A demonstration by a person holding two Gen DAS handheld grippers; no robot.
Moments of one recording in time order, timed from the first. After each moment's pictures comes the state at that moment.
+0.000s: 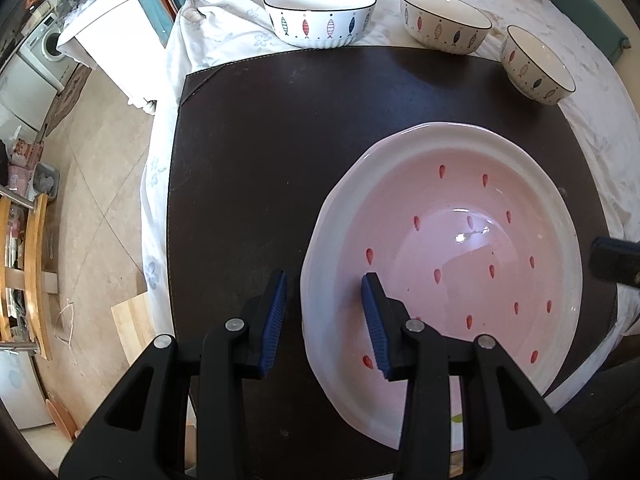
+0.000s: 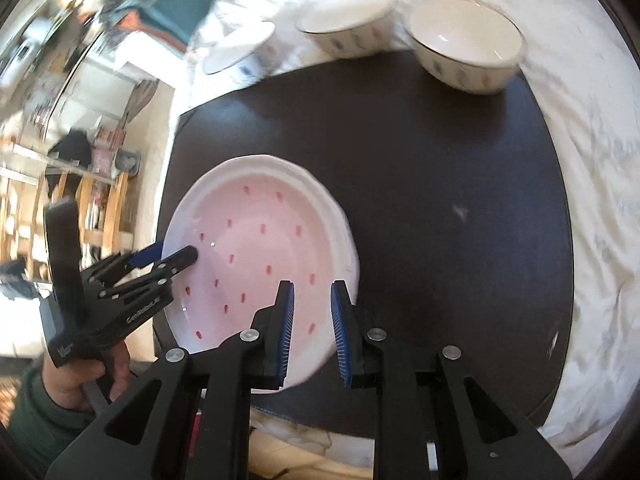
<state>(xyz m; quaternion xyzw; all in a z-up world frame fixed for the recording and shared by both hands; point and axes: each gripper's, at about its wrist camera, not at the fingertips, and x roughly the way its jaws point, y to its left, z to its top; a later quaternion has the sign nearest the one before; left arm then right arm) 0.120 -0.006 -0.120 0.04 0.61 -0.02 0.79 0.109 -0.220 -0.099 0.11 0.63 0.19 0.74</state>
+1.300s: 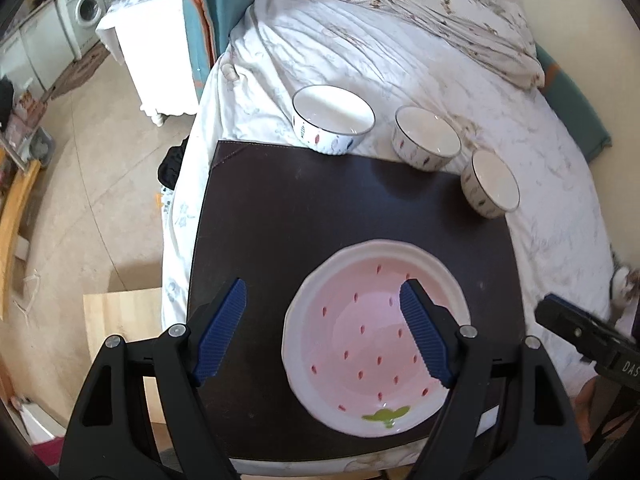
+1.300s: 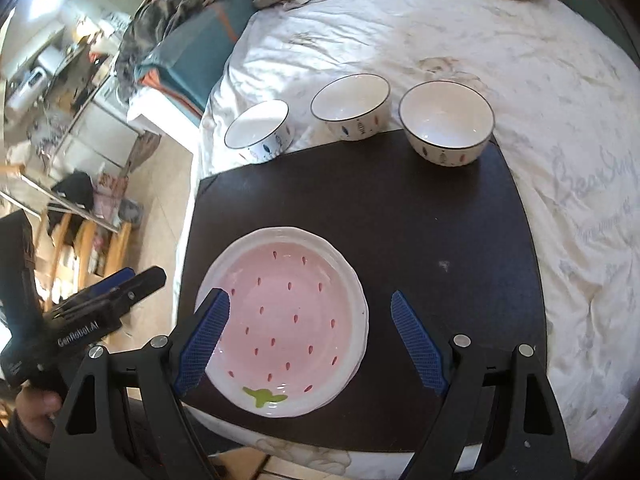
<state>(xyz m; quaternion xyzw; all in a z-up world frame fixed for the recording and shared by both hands) 0.123 0.021 -0.012 -0.10 0.55 -0.01 0.83 0.100 -0.246 -0.036 0.17 0.55 0.15 0.81</state>
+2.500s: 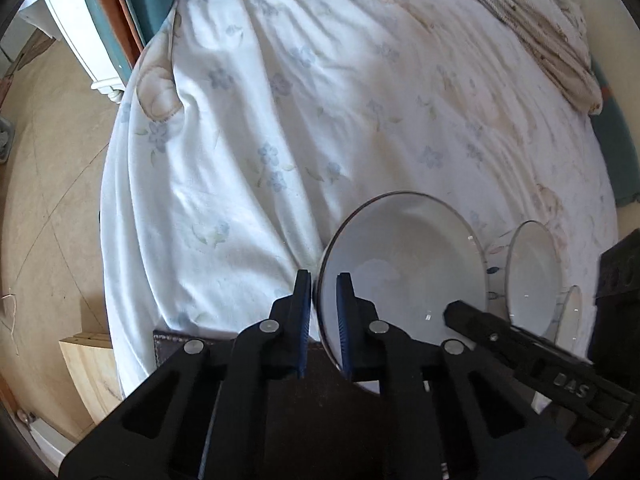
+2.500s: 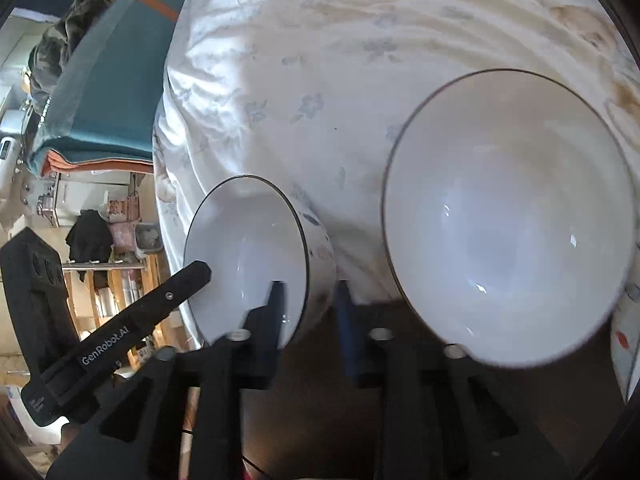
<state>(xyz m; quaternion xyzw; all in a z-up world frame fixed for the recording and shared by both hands) 0.393 0.069 -0.135 -0.13 0.64 -0.03 0.76 0.385 -0.142 -0.168 0.25 0.65 0.16 0.70</state>
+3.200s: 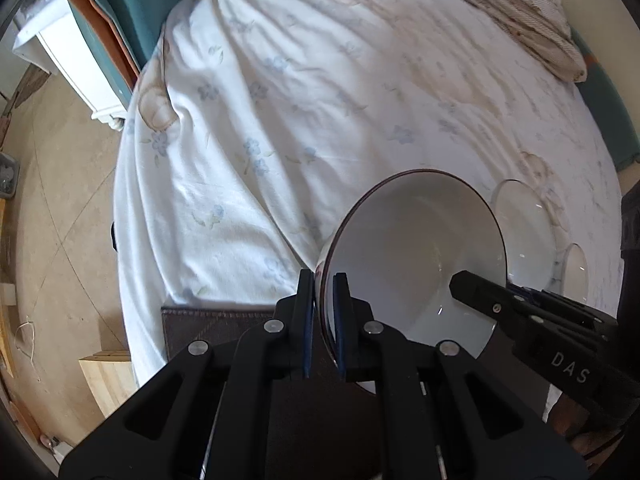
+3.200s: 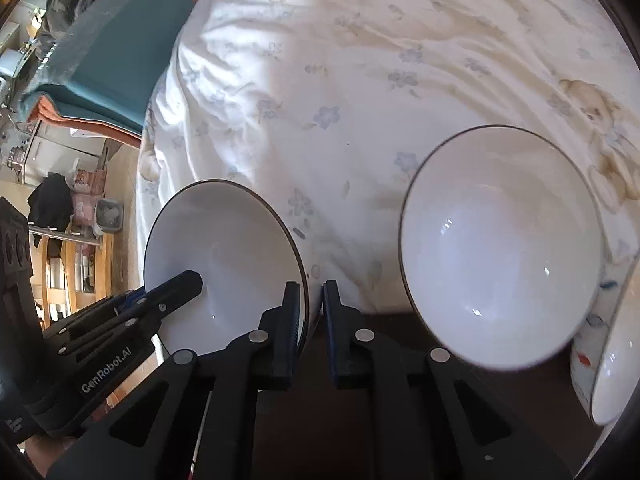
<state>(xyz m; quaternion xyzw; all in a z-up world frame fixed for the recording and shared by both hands) 0.358 0.049 -0.101 -0.08 0.62 -0.05 0.78 0.368 -0.131 -0.140 0.15 0.63 0.15 0.75</state>
